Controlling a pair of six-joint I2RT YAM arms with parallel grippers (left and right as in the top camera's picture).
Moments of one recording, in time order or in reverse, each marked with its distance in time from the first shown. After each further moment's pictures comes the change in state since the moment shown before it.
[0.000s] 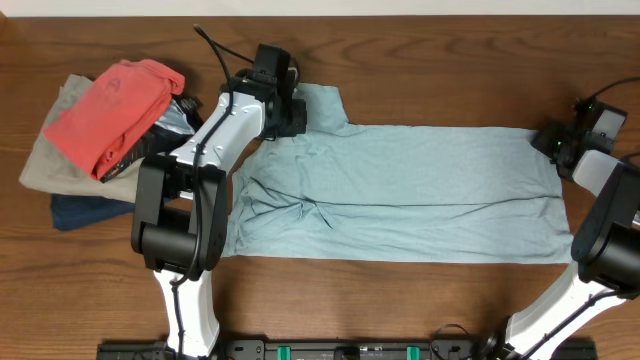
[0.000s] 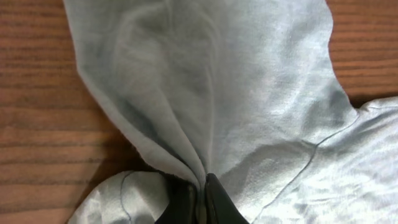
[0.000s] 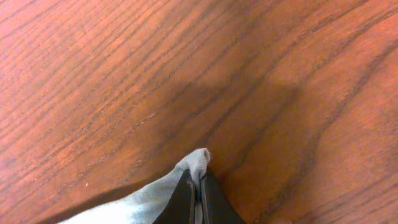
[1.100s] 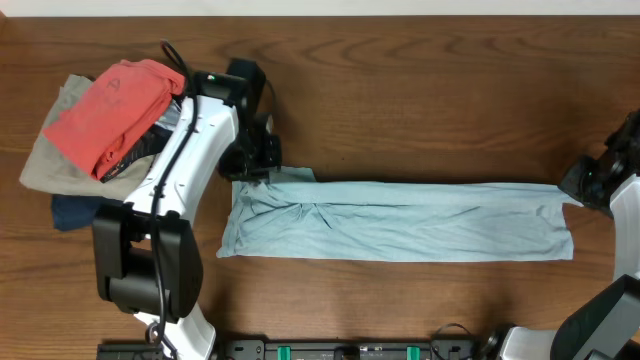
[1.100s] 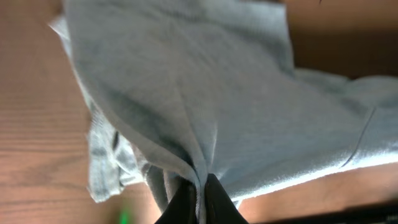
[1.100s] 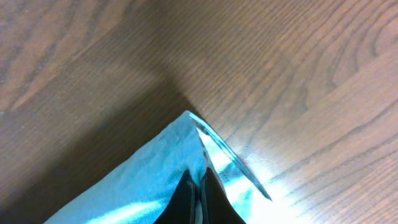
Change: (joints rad) left arm 0.024 -0.234 -0.033 -0.660 0.035 0.000; right arm -0.045 -0.510 -0.004 -0.824 0.264 -0.047
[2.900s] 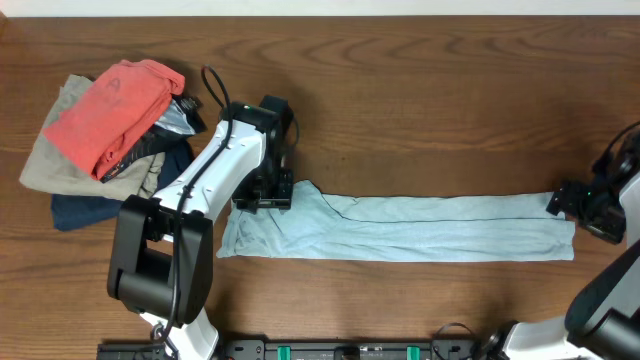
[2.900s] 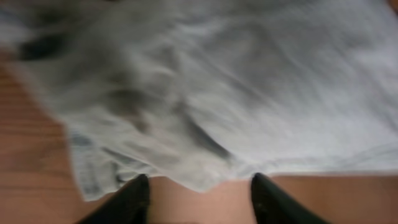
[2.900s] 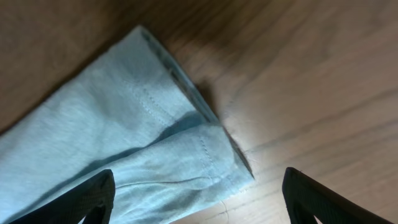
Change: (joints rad) left arm -0.099 0.000 -0.180 0.085 -0.133 -0.065; right arm -0.087 0.152 0.000 -0.127 -0.029 -0.192
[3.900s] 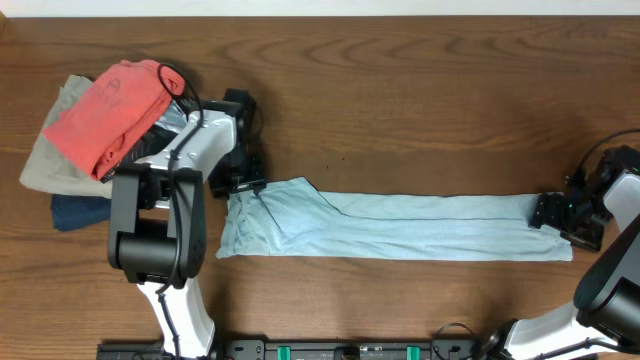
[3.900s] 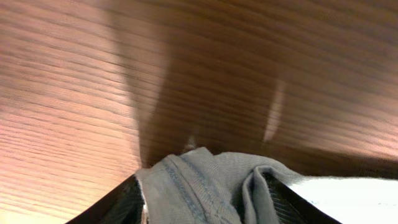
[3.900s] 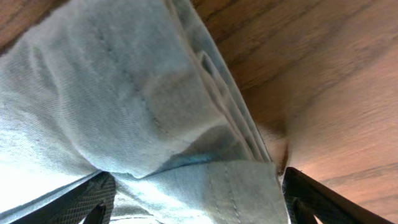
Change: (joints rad) left arm 0.203 0.161 -0.001 0.207 -0.082 -0.068; right arm 0.000 0.106 -0.101 0.122 -0.052 -0.072
